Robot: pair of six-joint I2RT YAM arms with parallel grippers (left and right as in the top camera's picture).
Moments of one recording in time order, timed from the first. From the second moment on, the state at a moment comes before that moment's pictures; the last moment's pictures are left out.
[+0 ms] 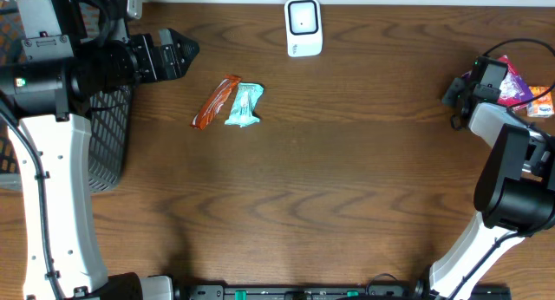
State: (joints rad) left arm 0.13 1.52 1.80 -1.10 0.62 -0.10; right arm -0.28 2.07 1.22 0.01 0.13 0.21
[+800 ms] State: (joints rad) left arm 0.13 1.52 1.80 -1.10 0.62 -0.10; right arm -0.33 2.07 1.42 -0.15 0.31 0.27
